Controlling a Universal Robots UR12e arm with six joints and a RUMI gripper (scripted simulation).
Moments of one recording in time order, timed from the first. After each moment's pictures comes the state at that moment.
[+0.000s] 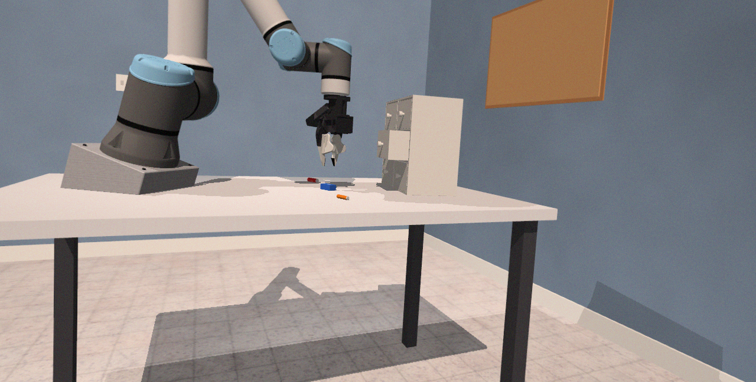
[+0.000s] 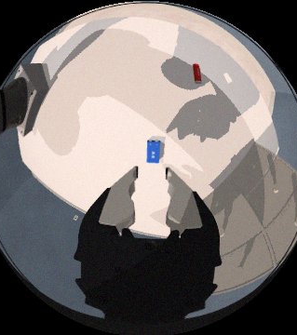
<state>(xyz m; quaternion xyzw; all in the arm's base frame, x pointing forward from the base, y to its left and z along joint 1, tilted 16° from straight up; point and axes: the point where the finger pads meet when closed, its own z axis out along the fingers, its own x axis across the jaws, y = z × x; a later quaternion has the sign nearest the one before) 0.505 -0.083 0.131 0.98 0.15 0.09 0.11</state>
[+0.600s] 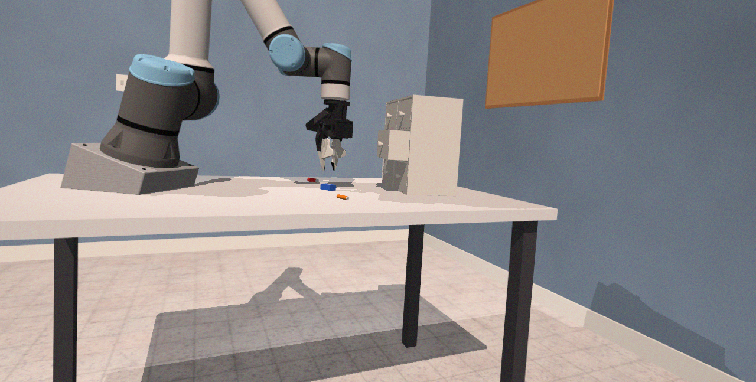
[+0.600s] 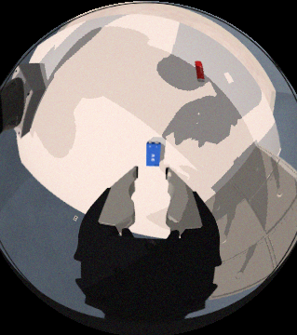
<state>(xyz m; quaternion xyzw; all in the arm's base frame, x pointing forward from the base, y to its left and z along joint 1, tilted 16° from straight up) 0.508 -0.086 0.117 0.98 0.15 0.09 0.11</state>
